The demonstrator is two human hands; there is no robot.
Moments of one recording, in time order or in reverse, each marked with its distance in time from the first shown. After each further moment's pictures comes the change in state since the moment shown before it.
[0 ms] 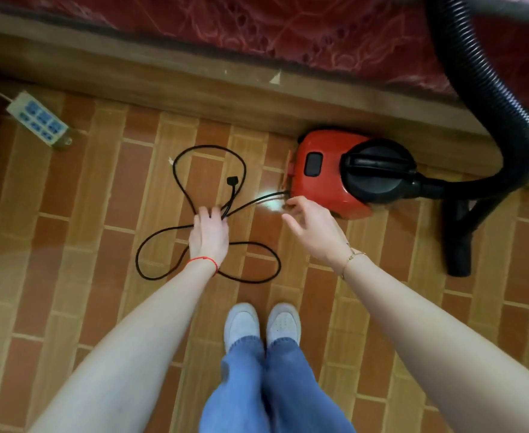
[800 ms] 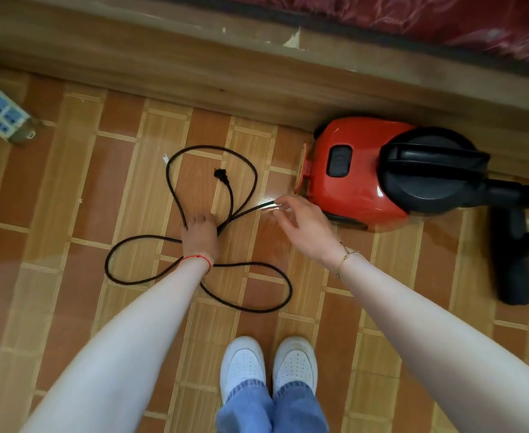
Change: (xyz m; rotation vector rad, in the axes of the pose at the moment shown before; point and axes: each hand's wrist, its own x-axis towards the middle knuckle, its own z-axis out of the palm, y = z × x) left_hand 0.101 -0.053 0.109 0.163 -0.139 -0.044; right_hand 0.092 0.041 0.084 0.072 0.009 -0.104
